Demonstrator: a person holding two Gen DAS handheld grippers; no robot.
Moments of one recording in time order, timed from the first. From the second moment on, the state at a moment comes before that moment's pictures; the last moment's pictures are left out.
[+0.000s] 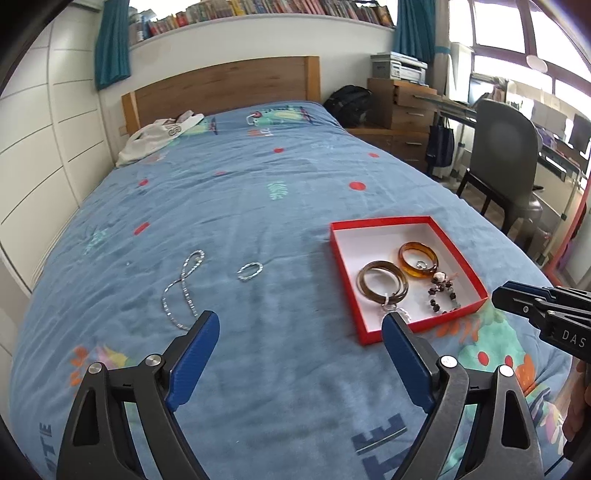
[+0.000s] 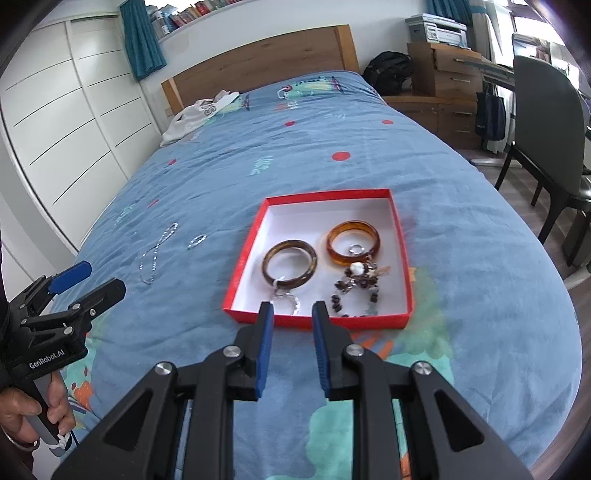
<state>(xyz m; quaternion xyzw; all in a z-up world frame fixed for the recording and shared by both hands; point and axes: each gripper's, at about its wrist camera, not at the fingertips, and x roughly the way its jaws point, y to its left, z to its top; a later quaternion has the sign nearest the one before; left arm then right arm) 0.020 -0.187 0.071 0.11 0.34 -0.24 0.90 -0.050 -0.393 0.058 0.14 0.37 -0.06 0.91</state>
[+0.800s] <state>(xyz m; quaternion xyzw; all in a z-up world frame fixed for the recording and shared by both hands) 0.139 -0.062 0.009 0.03 0.39 -0.16 0.91 0.089 -0.299 0.034 0.12 0.39 0.03 0.91</state>
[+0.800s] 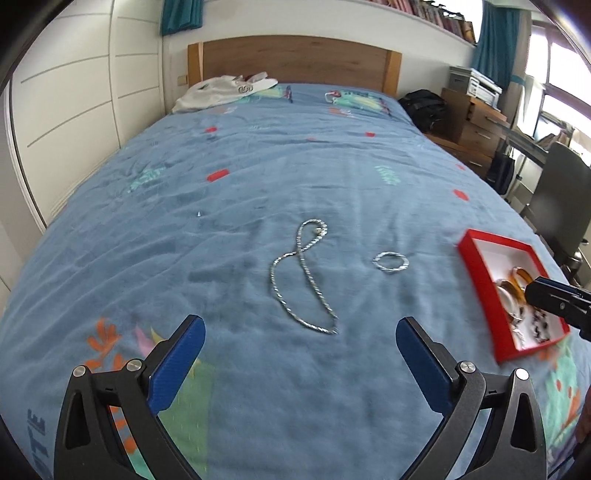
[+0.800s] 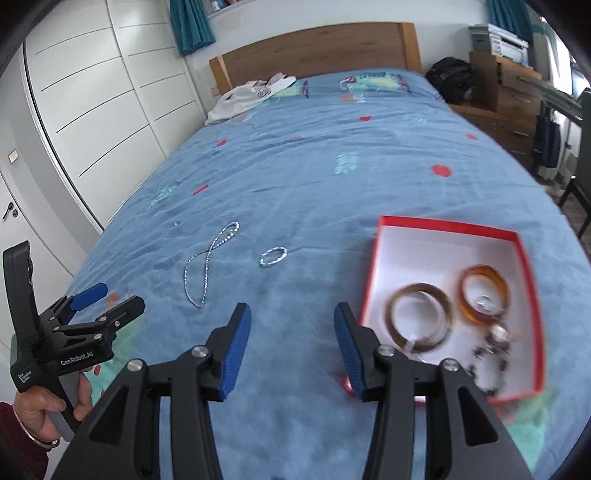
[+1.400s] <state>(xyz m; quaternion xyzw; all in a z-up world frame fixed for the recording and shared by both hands) 0.243 -0.073 -0.062 0.04 0.43 -0.16 0.89 0.229 -0.265 -0.042 0.09 0.45 0.06 0.89</state>
